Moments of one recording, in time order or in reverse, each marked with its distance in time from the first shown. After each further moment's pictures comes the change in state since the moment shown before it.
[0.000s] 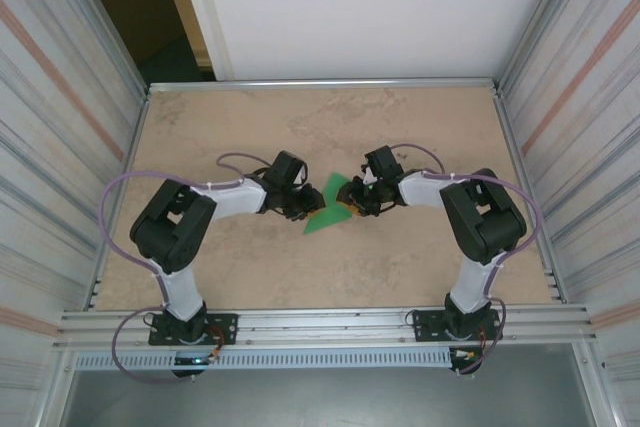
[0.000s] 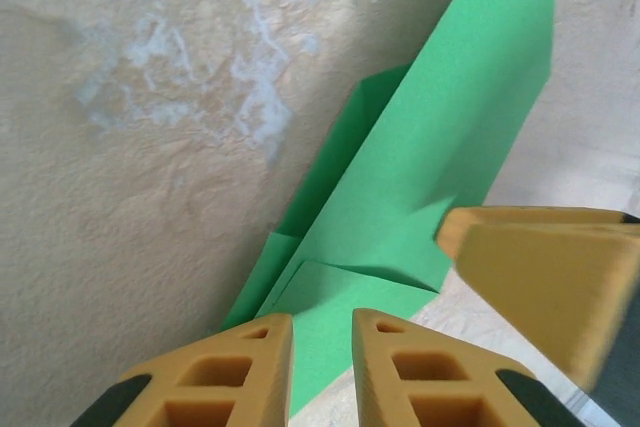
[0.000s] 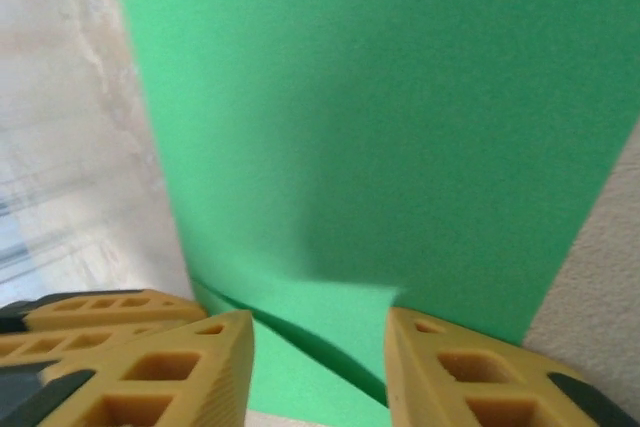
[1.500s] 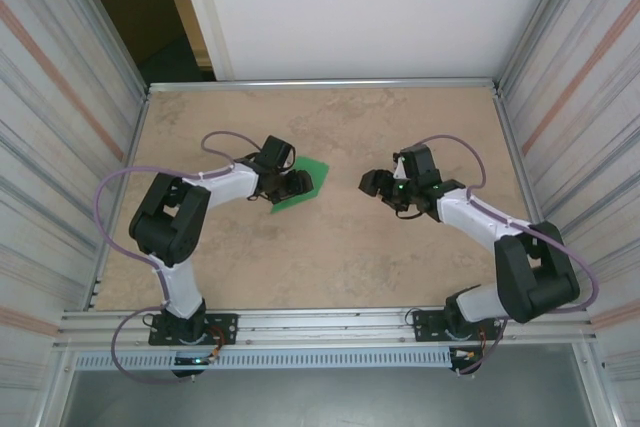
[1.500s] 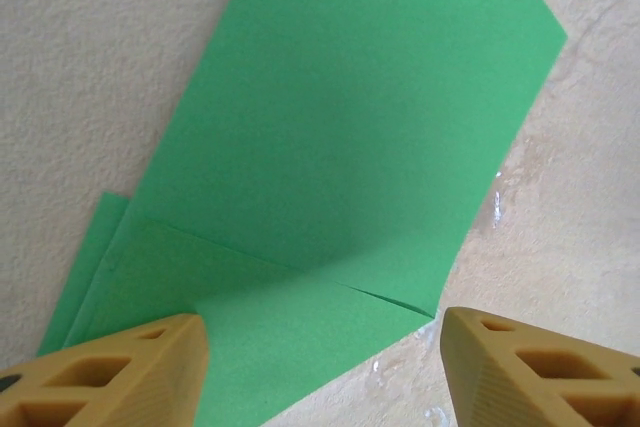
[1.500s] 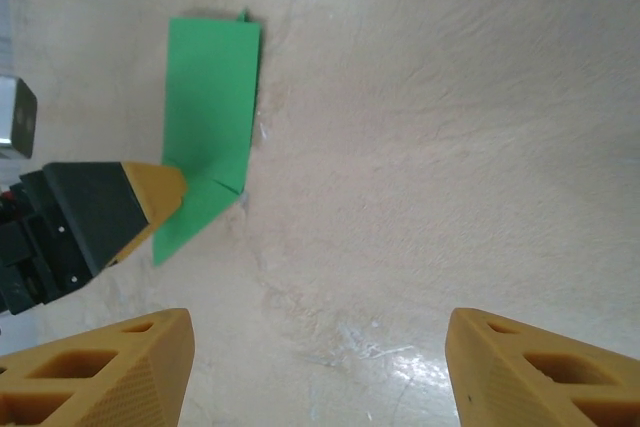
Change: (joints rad) left arm 0.111 0.028 0.104 -0.131 -0.192 0.222; right arm -0.089 -0.386 -0.148 -0.080 0.133 -0.130
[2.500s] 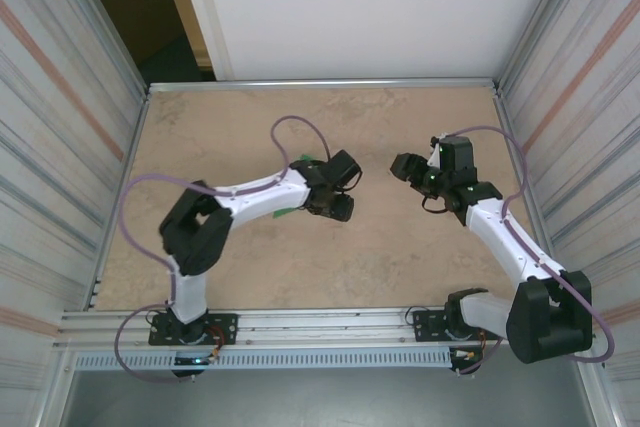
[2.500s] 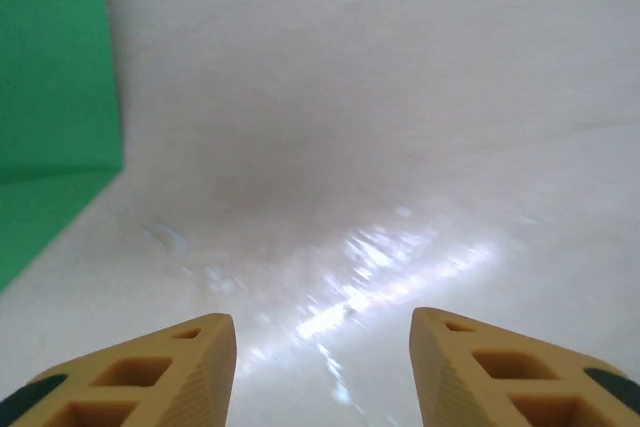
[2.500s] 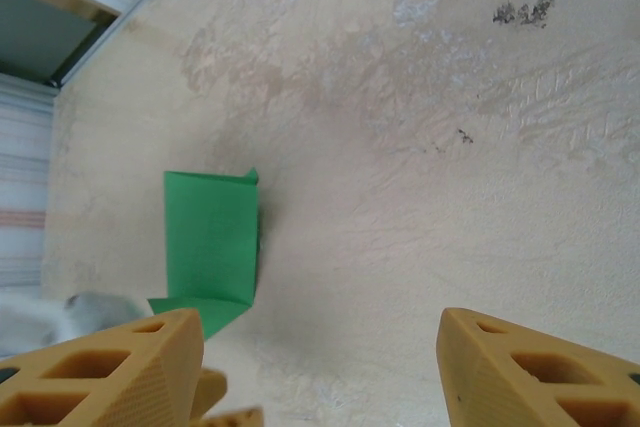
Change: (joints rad) left arm -0.382 0.036 0.306 -0.399 -0.226 0.209; right arm -0.193 -0.236 0.015 -0.109 0.055 -0.082
